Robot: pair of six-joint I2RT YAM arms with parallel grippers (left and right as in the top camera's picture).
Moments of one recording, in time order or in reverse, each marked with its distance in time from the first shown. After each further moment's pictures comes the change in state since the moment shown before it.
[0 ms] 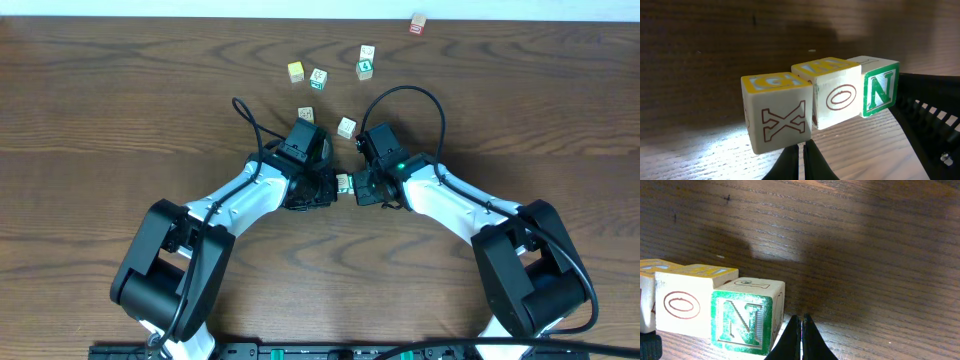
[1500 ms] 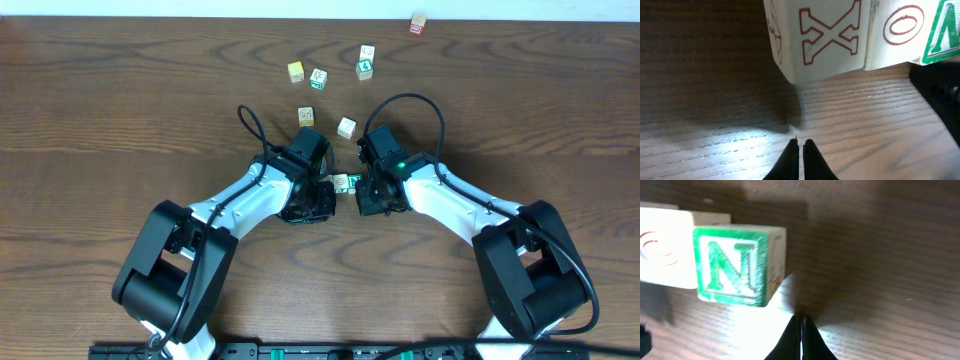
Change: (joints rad) left arm -0.023 0.000 0.000 -0.159 -0.008 0.000; right arm 0.000 0.000 0.006 -0.131 -0.072 0.017
